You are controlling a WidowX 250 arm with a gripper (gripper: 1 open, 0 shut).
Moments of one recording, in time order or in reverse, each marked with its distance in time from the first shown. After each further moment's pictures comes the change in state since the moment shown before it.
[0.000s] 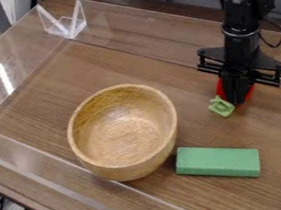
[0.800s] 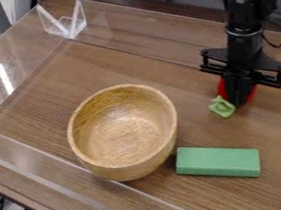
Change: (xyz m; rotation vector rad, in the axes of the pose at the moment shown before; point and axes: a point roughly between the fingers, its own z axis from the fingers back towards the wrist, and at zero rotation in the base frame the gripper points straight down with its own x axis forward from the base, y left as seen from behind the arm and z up) arm 0.002 0.000 -0.007 -0.005 0.036 -0.023
